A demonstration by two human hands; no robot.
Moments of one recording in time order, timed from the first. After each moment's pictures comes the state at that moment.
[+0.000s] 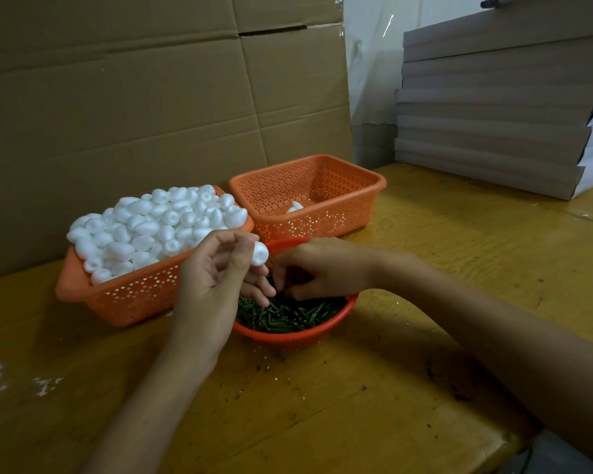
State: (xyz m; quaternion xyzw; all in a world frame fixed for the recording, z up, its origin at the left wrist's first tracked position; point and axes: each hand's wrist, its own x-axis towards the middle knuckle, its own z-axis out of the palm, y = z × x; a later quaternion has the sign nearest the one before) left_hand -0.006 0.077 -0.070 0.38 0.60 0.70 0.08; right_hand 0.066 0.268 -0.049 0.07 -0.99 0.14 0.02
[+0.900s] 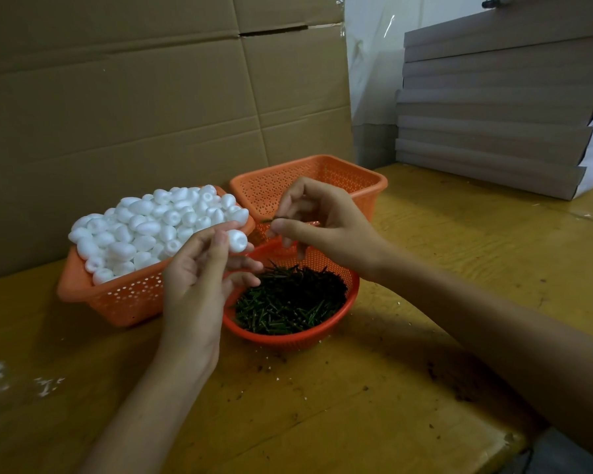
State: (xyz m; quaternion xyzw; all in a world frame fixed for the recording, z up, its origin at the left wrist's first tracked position) left_hand -0.008 0.075 -0.069 0.31 0.55 0.77 0.07; right_hand 0.067 0.267 -0.044 0.14 -0.76 0.56 0.29
